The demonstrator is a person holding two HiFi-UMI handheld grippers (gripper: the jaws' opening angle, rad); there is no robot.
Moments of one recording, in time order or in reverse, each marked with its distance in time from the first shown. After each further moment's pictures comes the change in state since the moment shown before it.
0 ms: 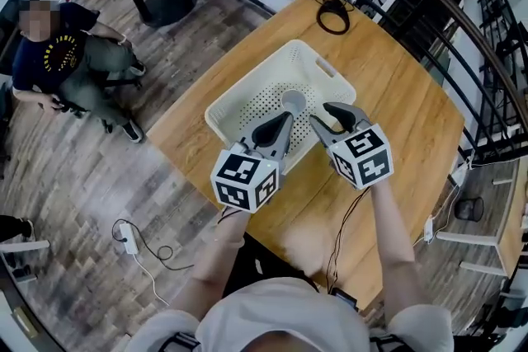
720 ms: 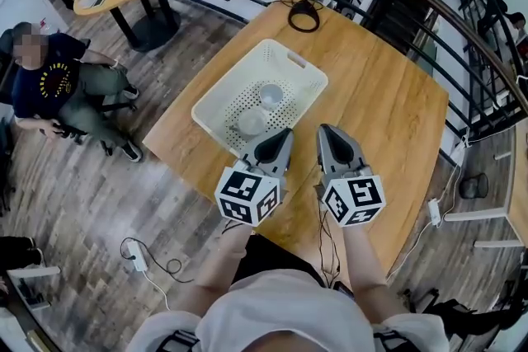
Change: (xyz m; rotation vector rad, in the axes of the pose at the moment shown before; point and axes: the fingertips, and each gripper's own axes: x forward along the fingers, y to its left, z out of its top) left arm -0.031 -0.094 -0.025 0.057 0.000 -0.113; right arm -0.132 0.029 -0.018 0.348 -0.527 -0.321
